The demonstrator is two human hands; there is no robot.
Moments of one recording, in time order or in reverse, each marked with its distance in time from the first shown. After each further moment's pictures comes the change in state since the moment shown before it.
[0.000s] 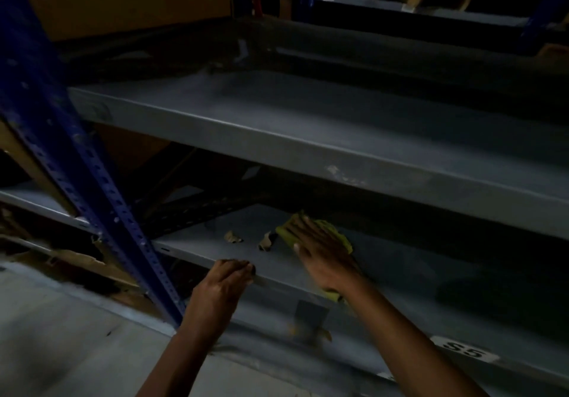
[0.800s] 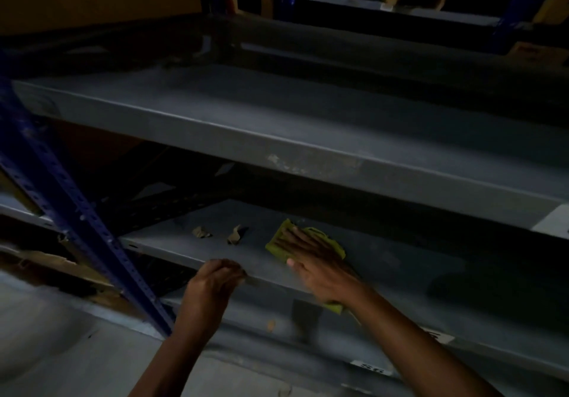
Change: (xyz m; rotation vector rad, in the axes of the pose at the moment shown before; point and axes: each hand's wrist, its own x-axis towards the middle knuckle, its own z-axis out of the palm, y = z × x) left_hand 0.010 0.056 0.013 -0.148 0.013 -0.121; right_hand -0.055 0.031 -0.025 0.002 -0.078 -0.134
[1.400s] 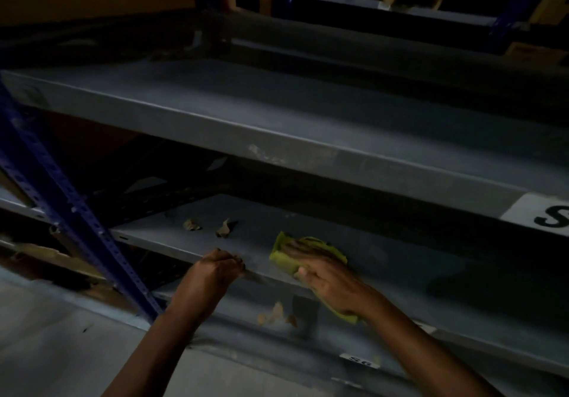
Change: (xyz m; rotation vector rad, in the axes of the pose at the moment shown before) left_hand 0.019 0.017 -0.001 0.184 -0.203 0.186; right_hand -0.044 0.020 -0.006 0.220 -0.001 -0.098
